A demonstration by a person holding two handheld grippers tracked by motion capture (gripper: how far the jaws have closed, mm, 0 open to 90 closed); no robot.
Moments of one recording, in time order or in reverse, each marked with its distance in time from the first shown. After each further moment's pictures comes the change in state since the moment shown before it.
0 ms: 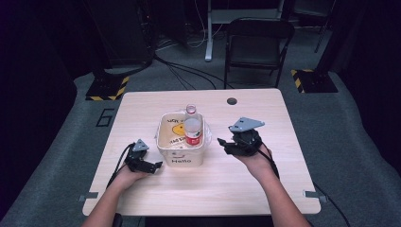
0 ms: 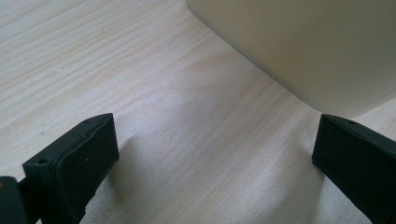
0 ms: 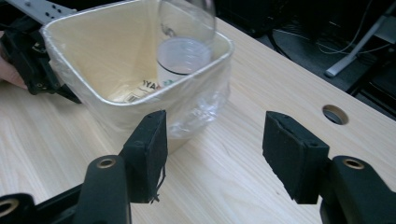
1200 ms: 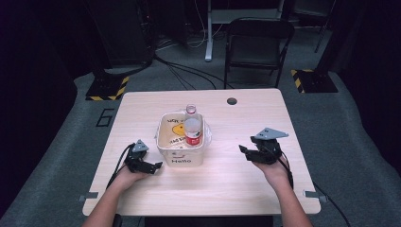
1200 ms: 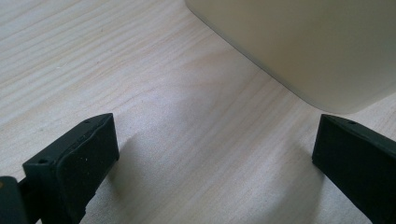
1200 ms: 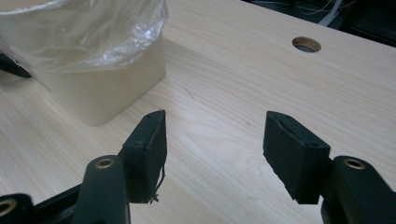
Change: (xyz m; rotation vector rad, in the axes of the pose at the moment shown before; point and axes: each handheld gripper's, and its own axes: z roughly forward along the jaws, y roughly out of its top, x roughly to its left) left arm -0.001 -0.001 -0.001 0.004 -0.002 -0.002; right arm -0.041 -0.079 -0.002 0.026 -0.052 0.185
